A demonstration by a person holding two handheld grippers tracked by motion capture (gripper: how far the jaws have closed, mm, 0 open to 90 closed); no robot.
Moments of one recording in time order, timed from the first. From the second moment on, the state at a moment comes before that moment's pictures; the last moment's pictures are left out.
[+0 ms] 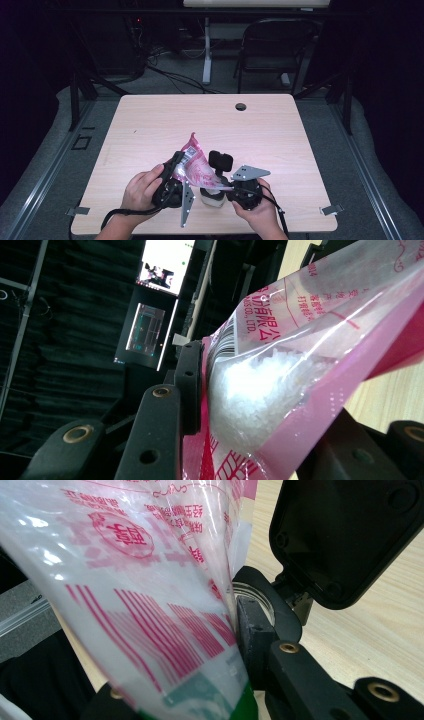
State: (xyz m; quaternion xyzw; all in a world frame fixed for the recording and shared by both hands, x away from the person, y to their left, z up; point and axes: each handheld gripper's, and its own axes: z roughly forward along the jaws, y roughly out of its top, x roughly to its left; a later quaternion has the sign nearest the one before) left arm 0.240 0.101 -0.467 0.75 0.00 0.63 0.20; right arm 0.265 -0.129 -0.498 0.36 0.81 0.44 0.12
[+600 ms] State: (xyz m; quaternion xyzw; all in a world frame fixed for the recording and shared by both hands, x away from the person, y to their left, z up) left arm 0.238 0.101 -0.466 0.75 0.00 0.63 0.20; right arm 0.266 -0.128 -0.500 0.37 0.81 0.44 0.11
